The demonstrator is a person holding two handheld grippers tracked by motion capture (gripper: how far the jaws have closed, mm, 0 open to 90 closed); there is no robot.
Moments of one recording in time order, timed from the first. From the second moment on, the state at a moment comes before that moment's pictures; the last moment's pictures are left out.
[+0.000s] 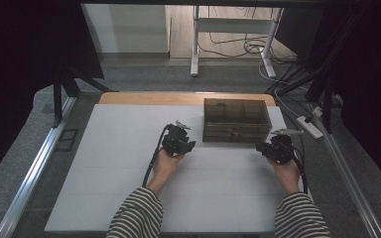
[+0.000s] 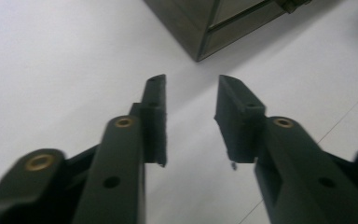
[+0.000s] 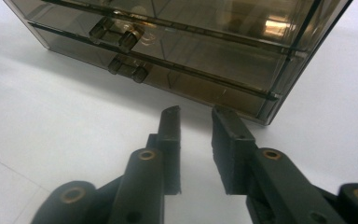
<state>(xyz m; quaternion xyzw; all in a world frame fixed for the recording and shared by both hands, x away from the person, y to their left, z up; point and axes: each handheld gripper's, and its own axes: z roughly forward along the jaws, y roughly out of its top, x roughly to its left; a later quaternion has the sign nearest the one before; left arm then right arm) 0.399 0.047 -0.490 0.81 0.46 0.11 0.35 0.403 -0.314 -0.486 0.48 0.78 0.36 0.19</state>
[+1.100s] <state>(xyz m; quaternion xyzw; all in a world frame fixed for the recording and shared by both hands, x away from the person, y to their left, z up) 0.361 0.107 -0.489 0.79 0.46 0.12 0.38 0.377 -0.317 -0.495 0.48 0.77 0.38 0.16</state>
